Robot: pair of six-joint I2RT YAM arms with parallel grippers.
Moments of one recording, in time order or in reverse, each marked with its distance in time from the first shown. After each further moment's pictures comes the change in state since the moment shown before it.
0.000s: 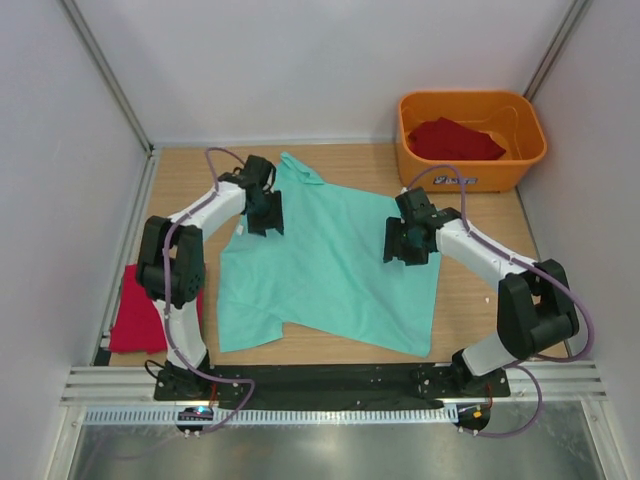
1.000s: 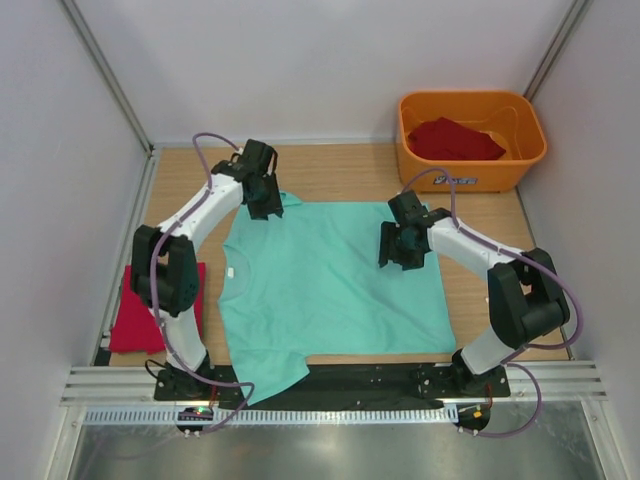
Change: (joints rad) left arm -0.065 -0.116 0.045 -0.100 -0.115 -0.140; right arm 0.028 0.074 0.001 0.005 0.006 0.027
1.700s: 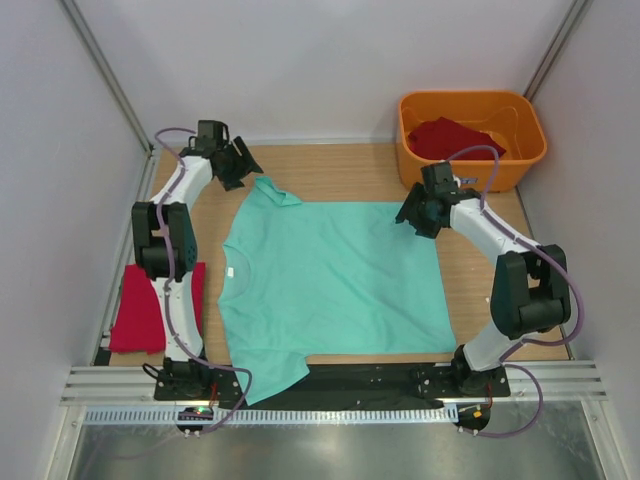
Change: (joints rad) left arm 0.280 0.334 0.270 0.267 0.249 -0.057; right arm -0.173 0.034 0.138 0.087 0.002 0.155
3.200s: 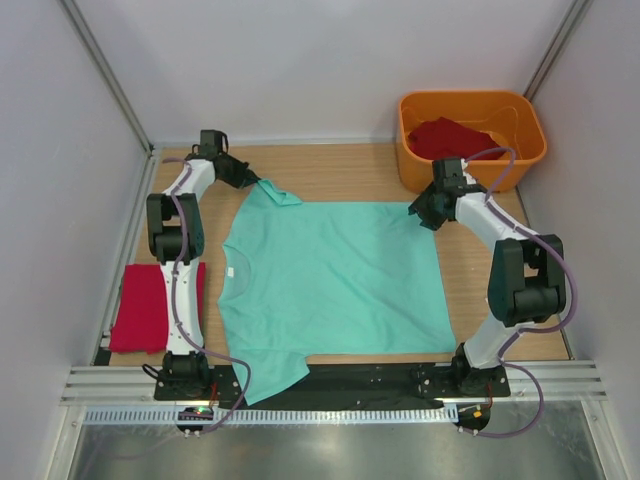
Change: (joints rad) left arm 0.081 0.294 0.212 0.038 0.127 -0.496; right arm -0.121 0.067 0.044 0.060 0.016 0.148
